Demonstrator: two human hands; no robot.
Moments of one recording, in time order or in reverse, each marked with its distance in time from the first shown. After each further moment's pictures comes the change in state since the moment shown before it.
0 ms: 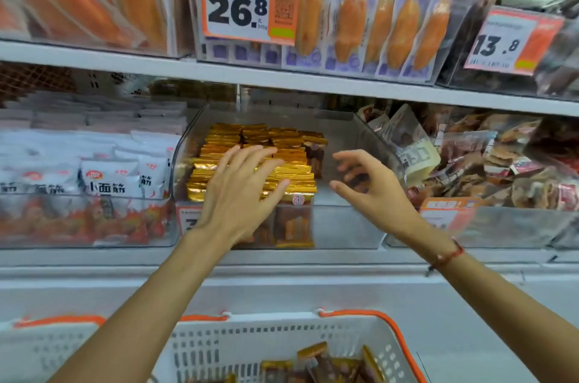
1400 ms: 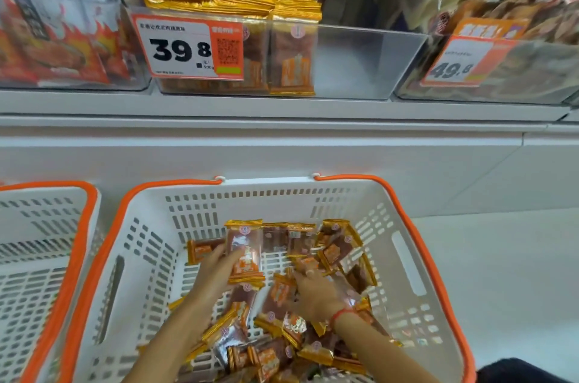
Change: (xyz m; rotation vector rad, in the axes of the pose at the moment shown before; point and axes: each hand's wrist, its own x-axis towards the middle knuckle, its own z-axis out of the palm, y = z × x) left_hand -0.291 0.038 0.124 -1.201 -0.544 -1.334; right_hand -0.320 0.085 0.218 -0.338 -1.065 0.606
